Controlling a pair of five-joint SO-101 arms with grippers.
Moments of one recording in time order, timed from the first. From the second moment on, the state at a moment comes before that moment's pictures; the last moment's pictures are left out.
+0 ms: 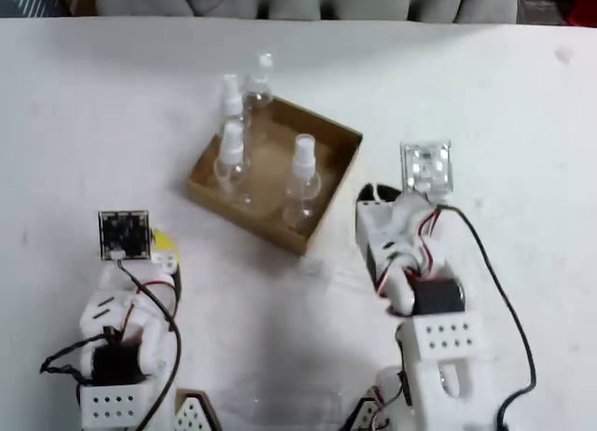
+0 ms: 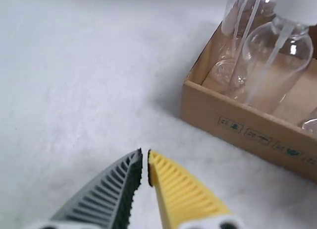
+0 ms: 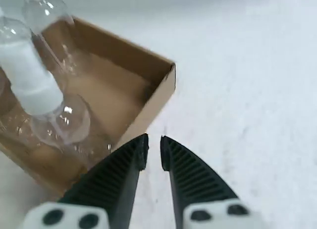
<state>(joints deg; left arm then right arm) -9.1 -104.0 97.1 50.9 0.8 -9.8 -56.3 63.4 38.3 0.0</state>
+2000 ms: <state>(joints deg) -9.1 -104.0 97.1 50.9 0.8 -6.2 18.3 14.2 17.6 -5.4</state>
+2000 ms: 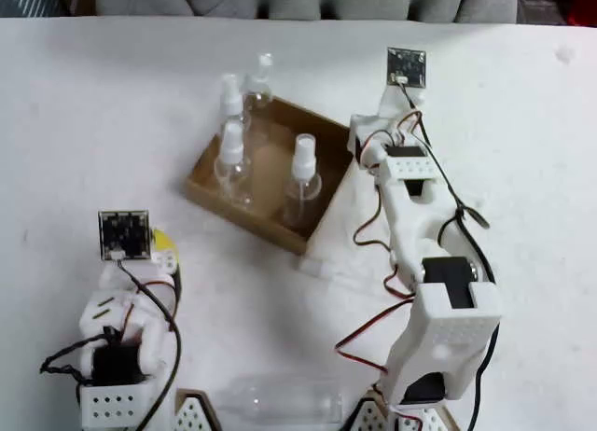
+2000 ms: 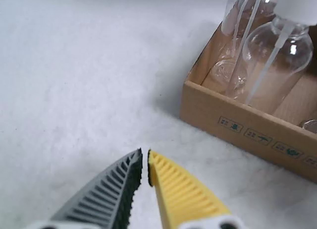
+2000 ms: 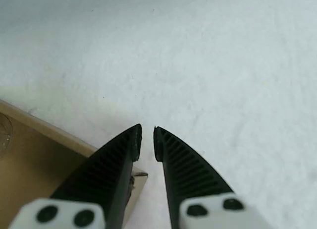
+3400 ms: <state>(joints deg) -9.1 -104.0 97.1 50.9 0.8 -11.0 12.8 11.4 55.6 -5.6</state>
